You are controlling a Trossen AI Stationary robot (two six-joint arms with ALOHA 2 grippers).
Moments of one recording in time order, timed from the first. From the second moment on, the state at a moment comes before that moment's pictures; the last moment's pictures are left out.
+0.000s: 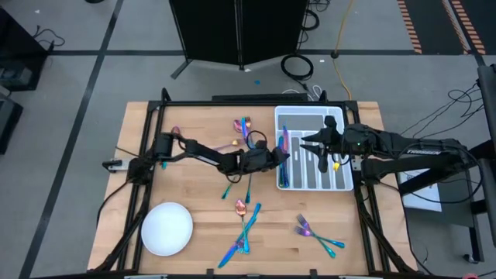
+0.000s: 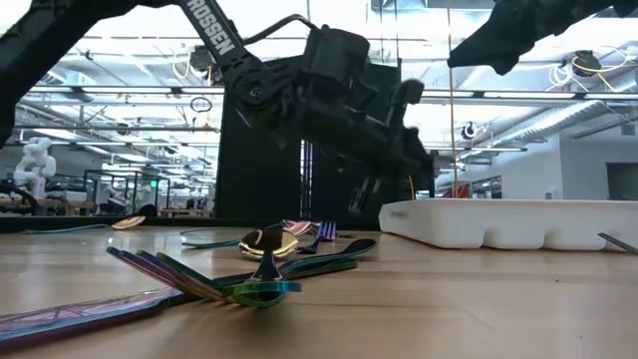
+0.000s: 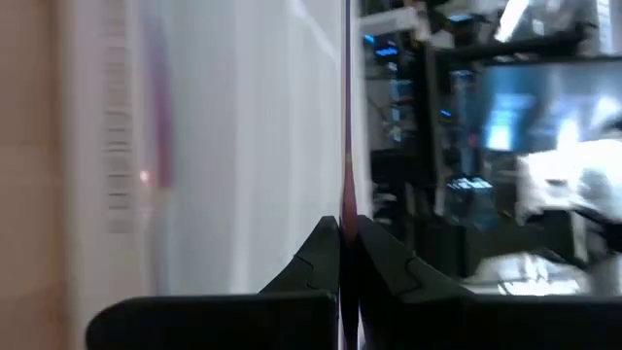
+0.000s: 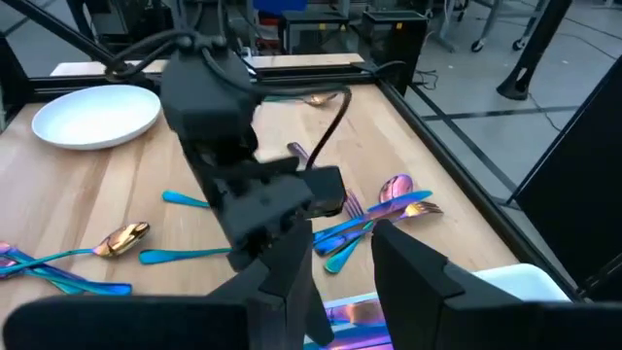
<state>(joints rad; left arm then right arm) 0.02 2.22 1.29 0.67 -0.30 -1.48 -0.08 0.72 0.68 -0.31 0.16 0.04</state>
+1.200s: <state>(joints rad) 0.03 2.22 1.29 0.56 -0.19 -1.54 -0.08 0.72 0.68 -0.19 0.16 -0.11</state>
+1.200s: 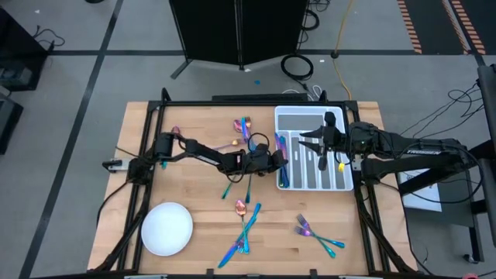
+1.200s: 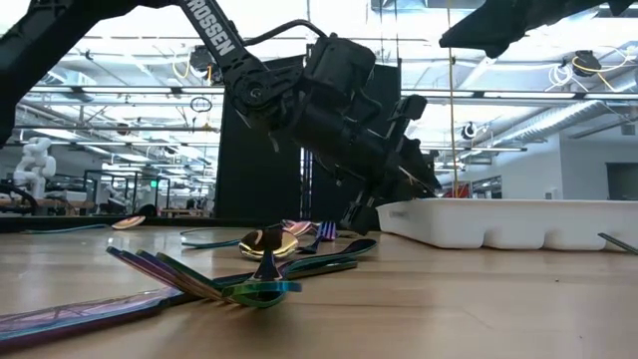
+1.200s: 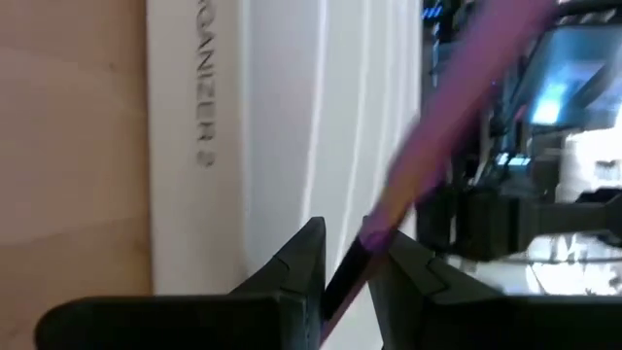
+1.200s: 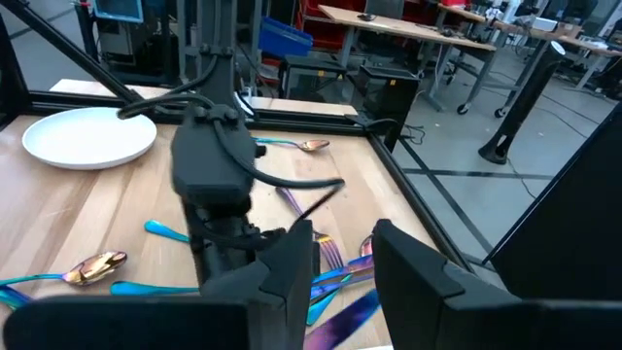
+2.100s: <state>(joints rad) 0.14 2.18 1.38 0.25 0.07 -1.00 -0.08 0.72 0.68 -0.17 0.16 -0.15</state>
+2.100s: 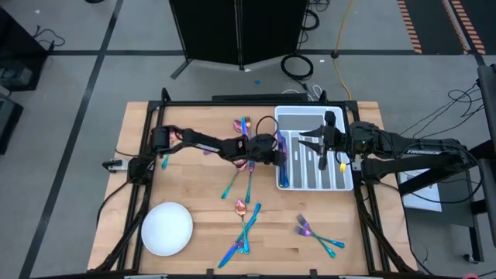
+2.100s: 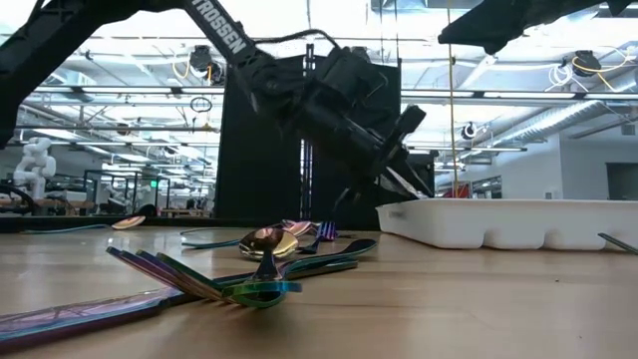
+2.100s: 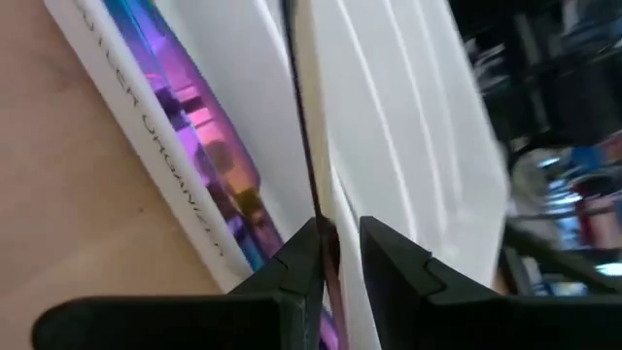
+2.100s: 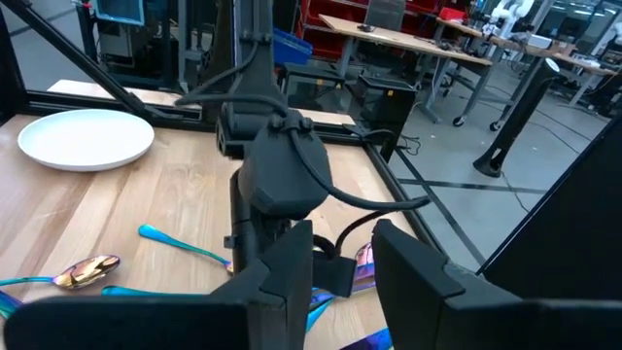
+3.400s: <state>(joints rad) 0.09 1.69 1.44 -0.84 -0.18 -0.28 -0.08 0.77 0.68 -0.20 0.15 -0.04</state>
